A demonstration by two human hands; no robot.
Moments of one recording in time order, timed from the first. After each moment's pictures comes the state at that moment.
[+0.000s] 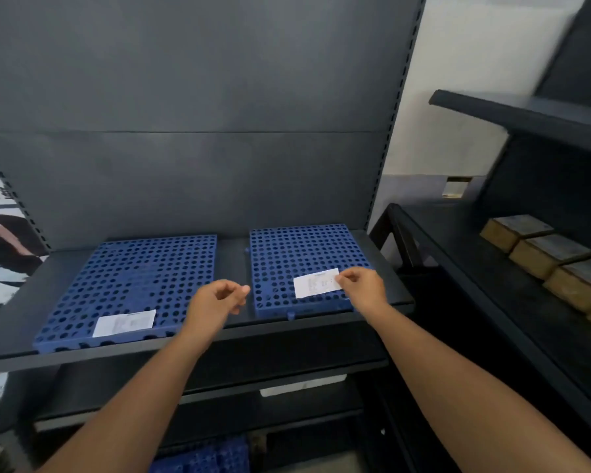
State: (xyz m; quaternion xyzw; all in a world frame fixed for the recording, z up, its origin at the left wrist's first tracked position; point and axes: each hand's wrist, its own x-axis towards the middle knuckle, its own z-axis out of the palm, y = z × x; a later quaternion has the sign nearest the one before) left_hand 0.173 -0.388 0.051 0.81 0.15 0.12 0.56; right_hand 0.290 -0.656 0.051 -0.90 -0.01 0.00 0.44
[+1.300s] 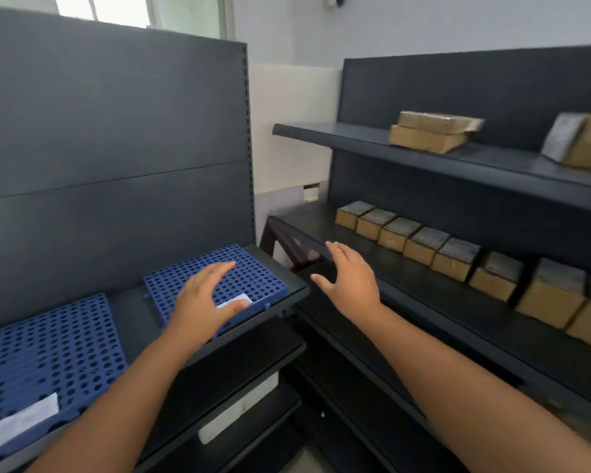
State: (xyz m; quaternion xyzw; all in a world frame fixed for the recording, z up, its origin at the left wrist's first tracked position) left_hand 0.181 -0.461 0.113 0.90 -0.21 0.14 0.36; right_hand 0.143 -0.753 0.133 -0.95 0.05 -0.27 0.17
